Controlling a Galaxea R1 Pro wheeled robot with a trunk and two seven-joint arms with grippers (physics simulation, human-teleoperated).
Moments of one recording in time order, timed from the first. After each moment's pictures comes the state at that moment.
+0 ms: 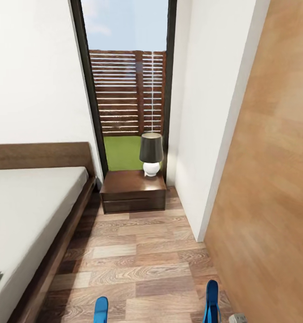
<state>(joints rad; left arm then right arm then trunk) -0.37 0.06 -0.06 -0.05 0.17 -0.14 -0.39 -0.48 -0.22 0.53 0.08 -0.62 -0.12 0.87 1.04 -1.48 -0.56</state>
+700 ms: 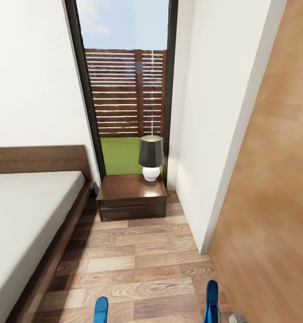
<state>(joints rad) -0.38 0.06 -0.06 -0.05 0.17 -0.14 -0.39 -0.48 -0.22 0.53 0.08 -0.62 -0.12 0.87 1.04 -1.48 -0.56</state>
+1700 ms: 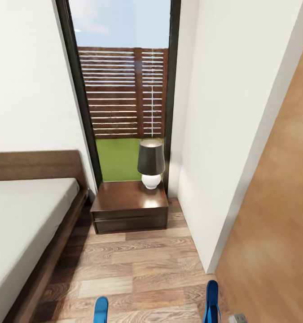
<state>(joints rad) -0.37 0.06 -0.06 -0.05 0.17 -0.14 -0.39 -0.48 -0.22 0.53 0.08 -0.62 -0.12 0.87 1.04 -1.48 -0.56</state>
